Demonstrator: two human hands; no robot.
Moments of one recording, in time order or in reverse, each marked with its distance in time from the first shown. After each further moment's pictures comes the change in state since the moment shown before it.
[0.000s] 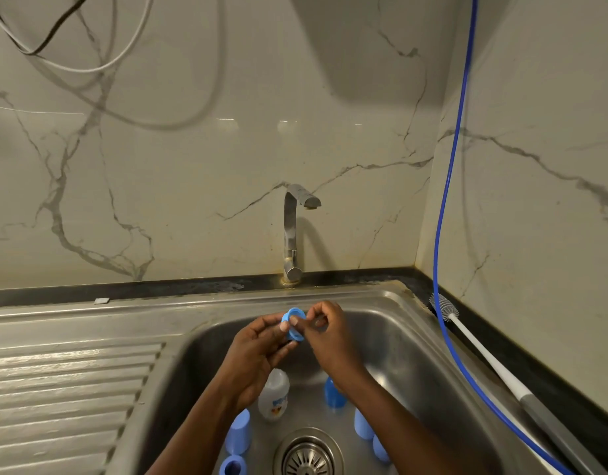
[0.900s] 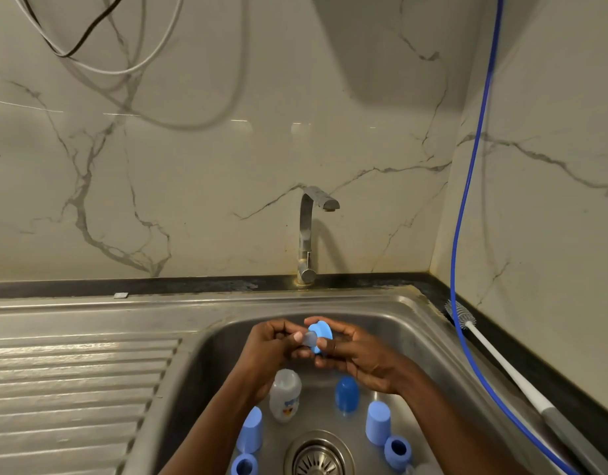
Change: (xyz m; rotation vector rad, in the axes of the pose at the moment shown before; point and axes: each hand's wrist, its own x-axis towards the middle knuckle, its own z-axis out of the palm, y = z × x) left_hand -0.001 0.004 -0.001 0.442 0.029 0.060; right_hand 0.000 -0.005 -0.040 0.506 -0.628 0.317
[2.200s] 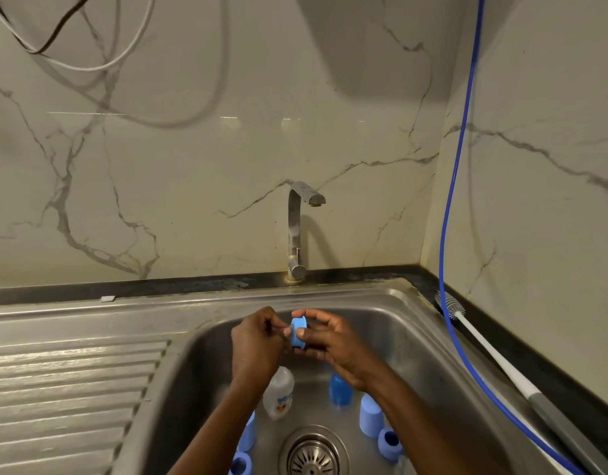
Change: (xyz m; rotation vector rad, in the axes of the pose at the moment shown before) left_hand -0.002 0.006 0.018 0.522 0.408 0.121; right_hand 0.020 0.020 0.010 -0.019 0.177 -0.110
